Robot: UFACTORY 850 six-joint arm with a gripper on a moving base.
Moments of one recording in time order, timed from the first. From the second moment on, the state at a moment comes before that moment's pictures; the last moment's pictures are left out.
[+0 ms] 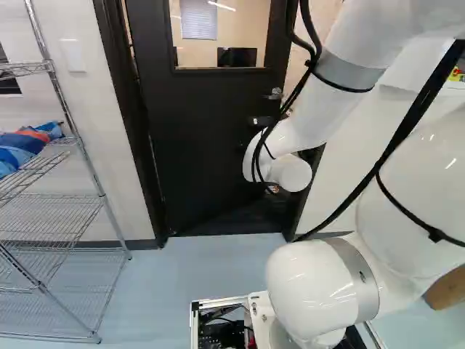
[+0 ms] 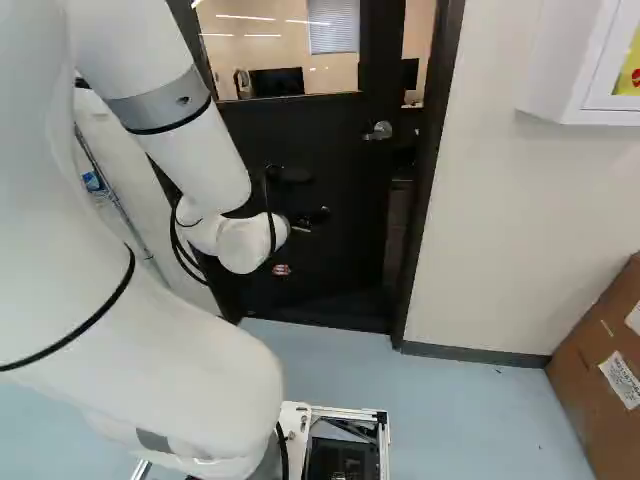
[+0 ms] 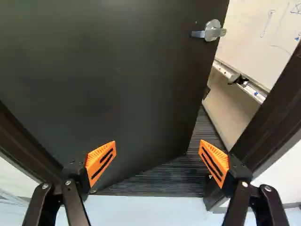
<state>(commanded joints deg) 0.5 8.2 -14.2 3.8 50.0 0.0</state>
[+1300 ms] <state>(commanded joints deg) 0.5 8.2 -14.2 3.8 50.0 0.0</state>
